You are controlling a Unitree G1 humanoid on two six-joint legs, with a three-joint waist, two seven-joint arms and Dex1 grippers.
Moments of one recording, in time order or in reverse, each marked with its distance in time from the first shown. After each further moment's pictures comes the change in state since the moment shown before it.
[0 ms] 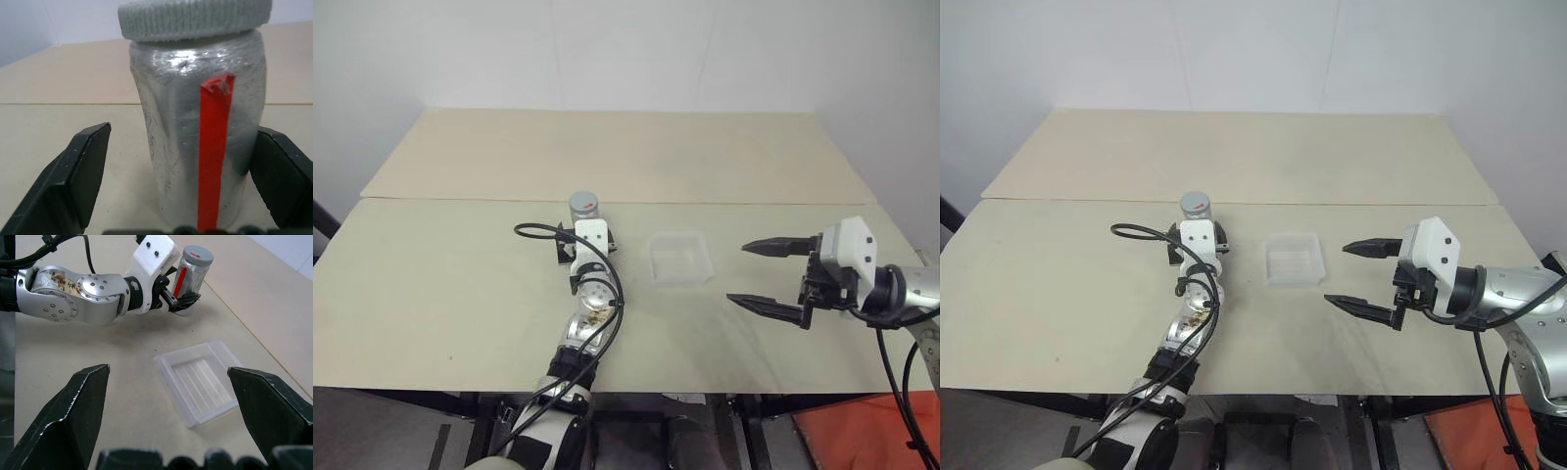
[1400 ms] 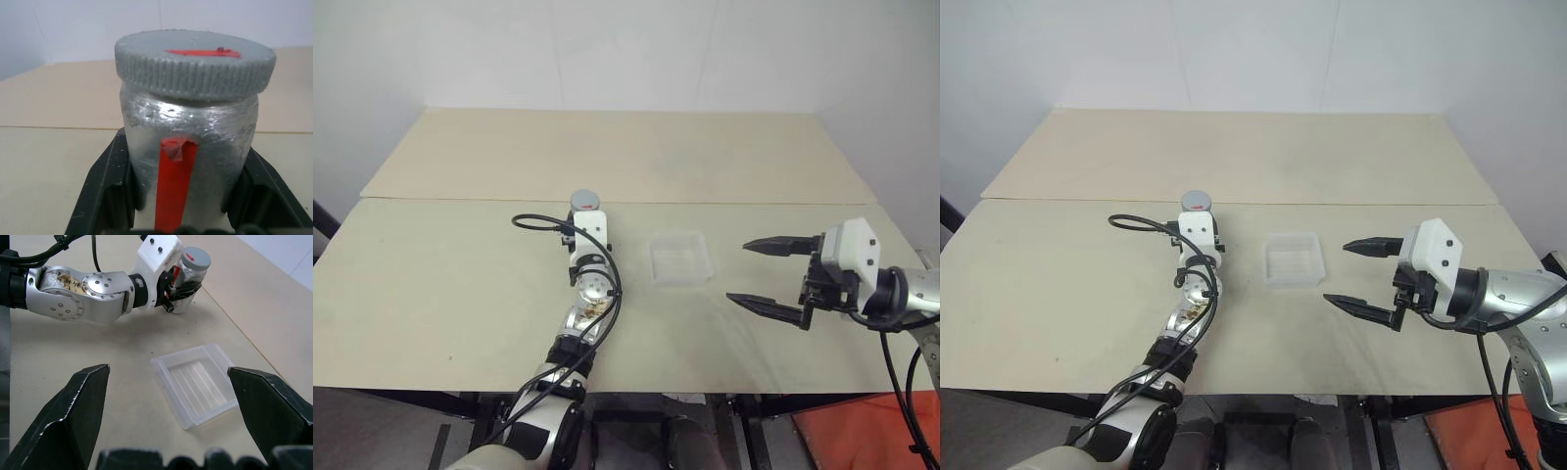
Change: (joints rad) left arm -0.066 0.025 0.011 0.100 -0.018 -0.133 -0.029; right arm 0.022 0.002 -0.019 -0.040 0.000 0.000 -0.027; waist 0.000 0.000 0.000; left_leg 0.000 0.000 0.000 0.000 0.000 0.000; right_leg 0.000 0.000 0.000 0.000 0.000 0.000
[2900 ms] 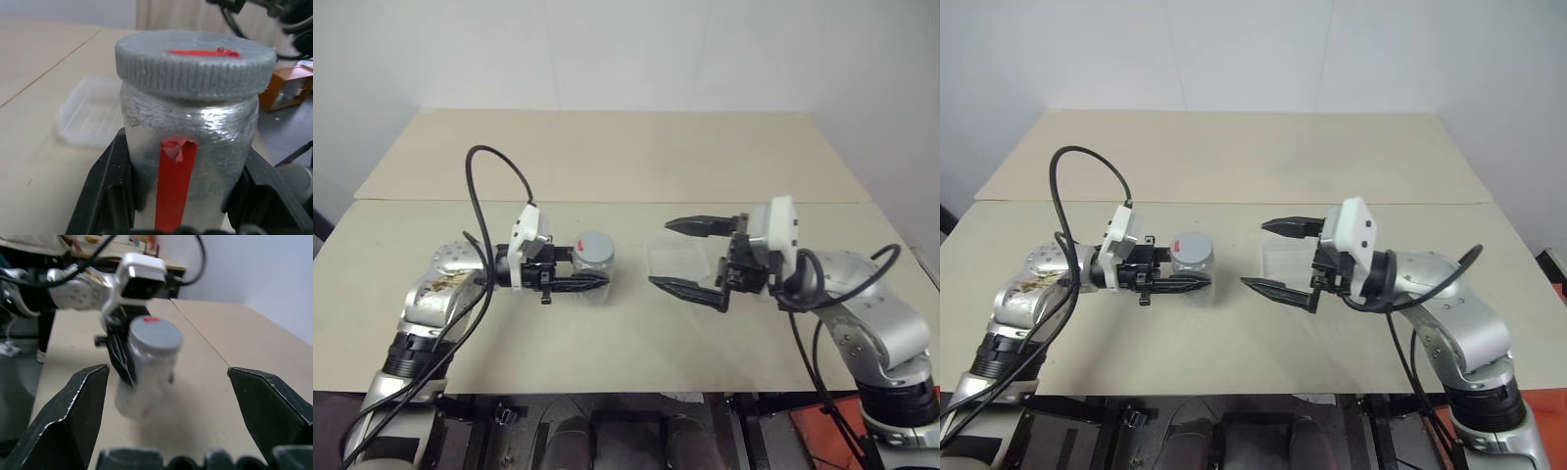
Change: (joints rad) left arm 0.096 0.737 -0.053 -0.569 -0.697 0.506 -1.801; right arm -0.310 0.298 0.331 -0.042 0.038 0.071 -0.179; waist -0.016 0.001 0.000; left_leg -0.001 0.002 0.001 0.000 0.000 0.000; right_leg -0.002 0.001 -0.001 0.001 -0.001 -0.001
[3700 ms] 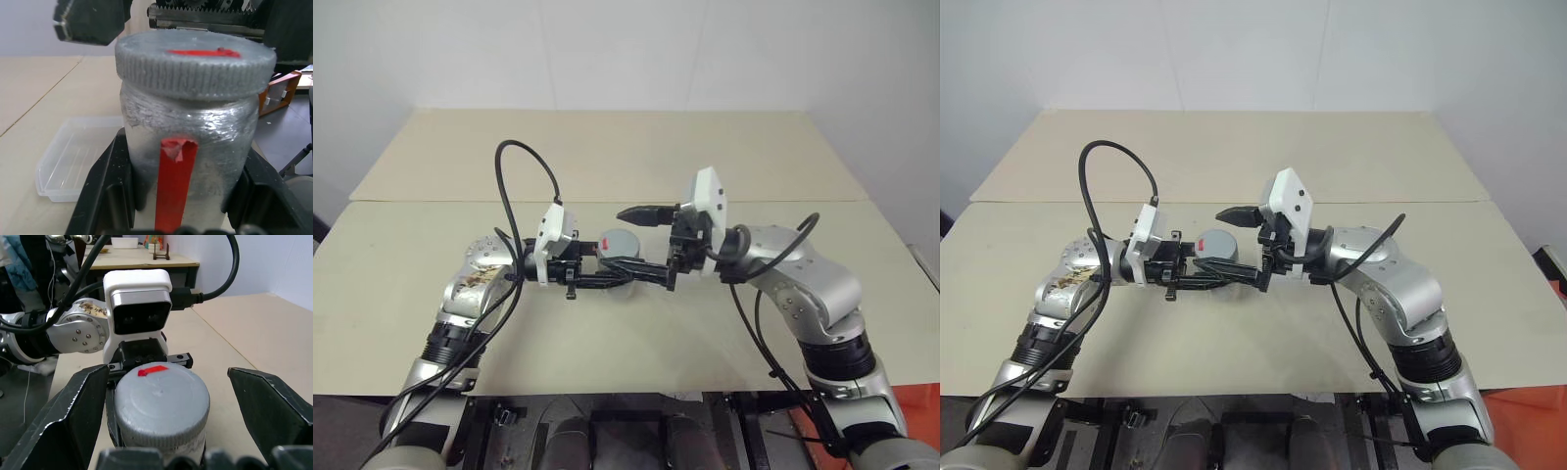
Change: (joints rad) left arm -0.041 -0.109 -0.025 0.071 0.037 -0.113 -0.025; right arm -0.210 0.151 0.126 0.166 -0.023 0.155 -0.064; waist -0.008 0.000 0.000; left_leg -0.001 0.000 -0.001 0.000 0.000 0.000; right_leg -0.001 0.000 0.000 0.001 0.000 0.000
